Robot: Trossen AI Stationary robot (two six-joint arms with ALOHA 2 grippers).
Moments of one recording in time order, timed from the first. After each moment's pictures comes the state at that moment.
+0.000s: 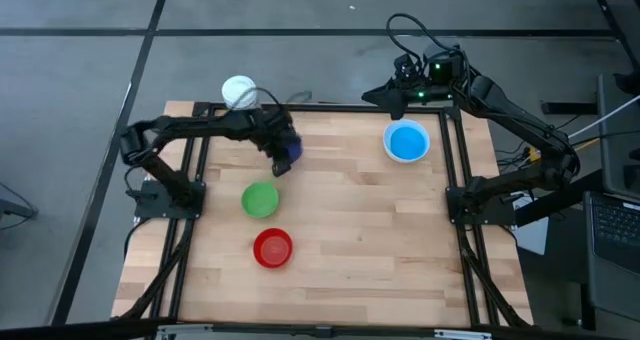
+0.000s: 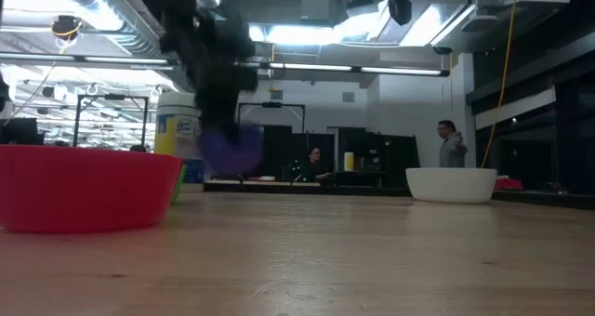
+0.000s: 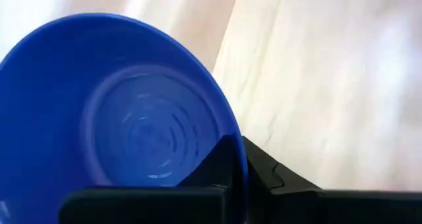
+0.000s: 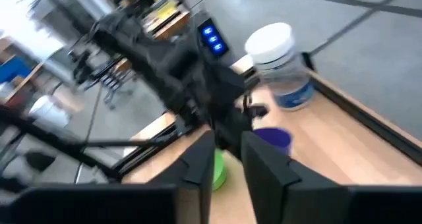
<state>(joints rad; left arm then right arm) 0.49 1.53 1.03 -0.55 0.32 0.03 -0.55 1.29 1.45 -0.51 -0.48 0.42</state>
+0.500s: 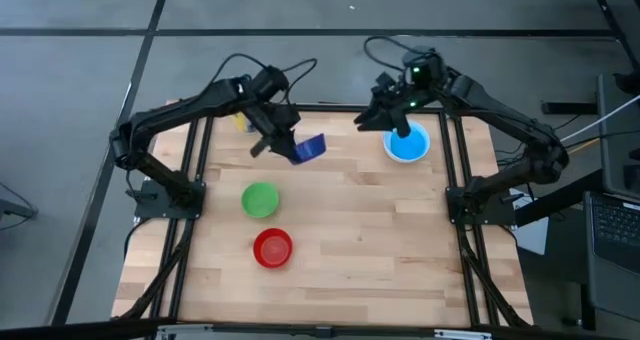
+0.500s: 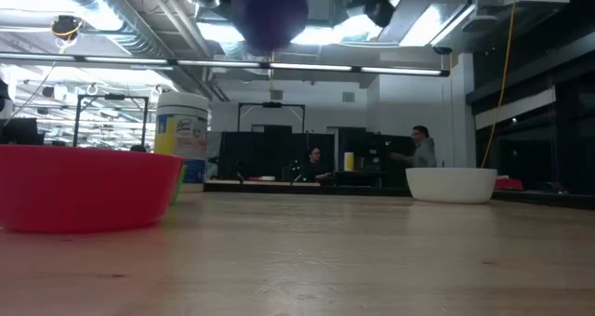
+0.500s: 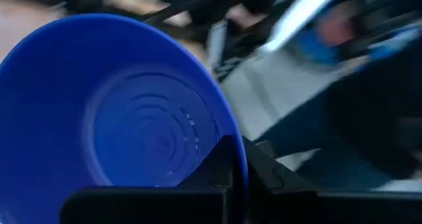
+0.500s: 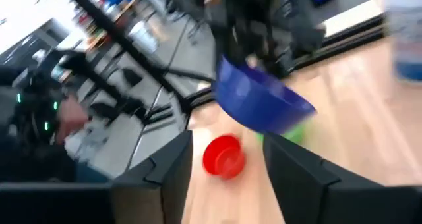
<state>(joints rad) 0.50 1.49 1.47 -0.81 1.08 0.15 -0.53 1.39 1.44 -0.53 -0.91 0.24</state>
